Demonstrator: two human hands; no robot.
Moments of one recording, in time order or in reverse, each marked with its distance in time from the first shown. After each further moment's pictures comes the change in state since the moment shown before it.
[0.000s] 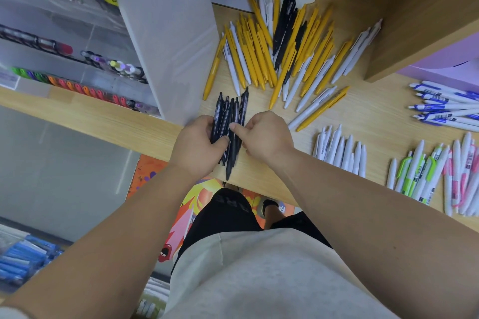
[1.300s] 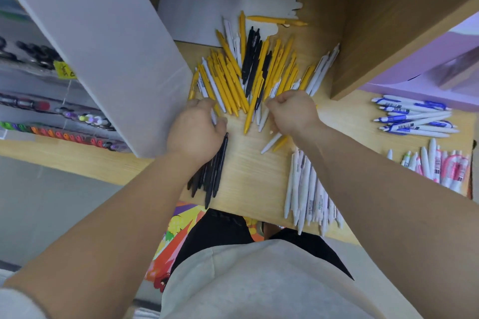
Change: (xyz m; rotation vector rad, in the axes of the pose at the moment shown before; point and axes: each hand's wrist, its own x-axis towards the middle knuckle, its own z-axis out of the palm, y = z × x) left_hand 0.046 0.087 -0.009 0.309 0.046 0.193; right_hand 0.035 0.009 -0.118 0.231 0.175 0.087
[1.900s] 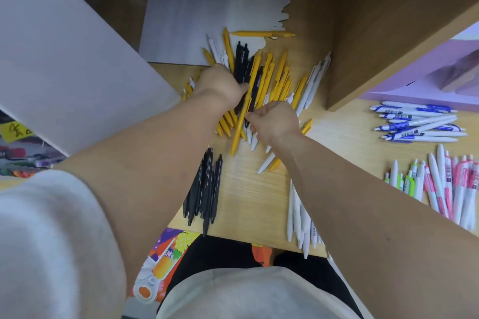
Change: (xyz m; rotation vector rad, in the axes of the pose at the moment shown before) left_hand 0.144 0.062 0.020 0.138 -0.158 -0.157; right_hand 0.035 -0.001 0.025 0.088 0.000 0.074
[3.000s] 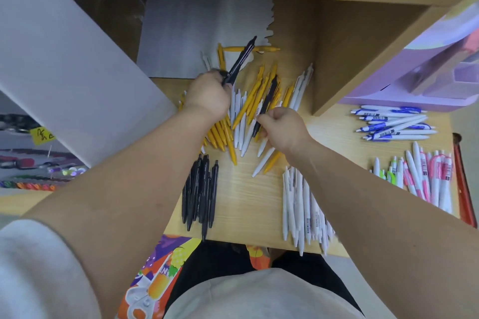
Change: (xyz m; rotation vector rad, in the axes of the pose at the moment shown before) left_hand -0.028 -0.006 -0.015 -0.319 0.129 0.172; right_hand -0.033 0.003 -0.037 0.152 0.040 -0.031
